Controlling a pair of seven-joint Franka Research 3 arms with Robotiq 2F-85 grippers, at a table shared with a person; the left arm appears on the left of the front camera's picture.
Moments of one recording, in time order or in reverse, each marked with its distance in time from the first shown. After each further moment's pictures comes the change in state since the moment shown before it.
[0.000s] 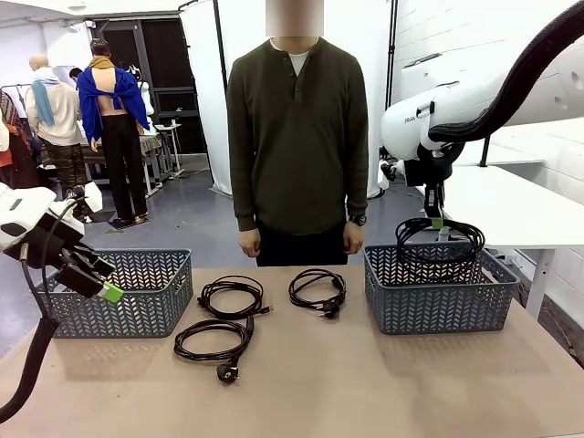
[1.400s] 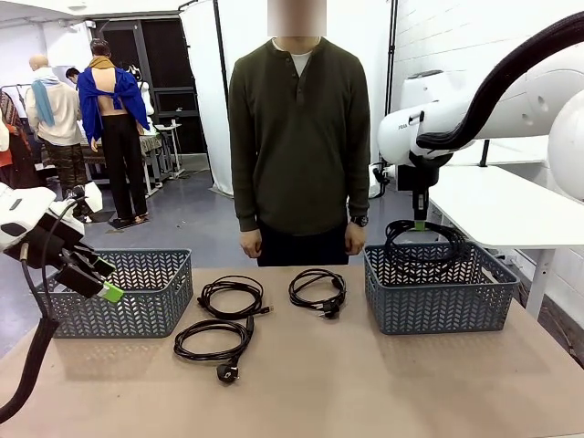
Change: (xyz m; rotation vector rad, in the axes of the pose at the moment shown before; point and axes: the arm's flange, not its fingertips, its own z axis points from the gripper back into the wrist) left arm 0.000 0.000 0.000 0.000 0.000 0.000; right arm 0.031 -0.040 -0.040 0.020 -0.143 0.162
